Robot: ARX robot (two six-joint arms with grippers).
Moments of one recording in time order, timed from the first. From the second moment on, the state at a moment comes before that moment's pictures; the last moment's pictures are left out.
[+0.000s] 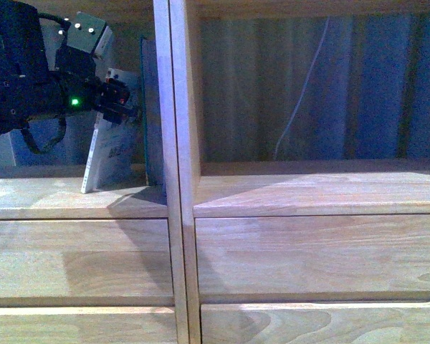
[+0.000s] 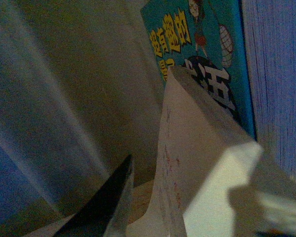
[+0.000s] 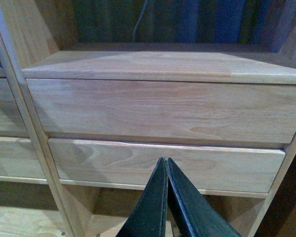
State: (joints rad) left arm -0.09 2.15 1.81 0.48 0.23 0.36; right arm 0.00 0.22 0.01 0.22 0.00 0.01
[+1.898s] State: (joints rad) left arm -0.30 0.18 0.18 -0.02 -0.29 0.01; right arm 0.00 0.01 0.01 0.00 0.00 0.00
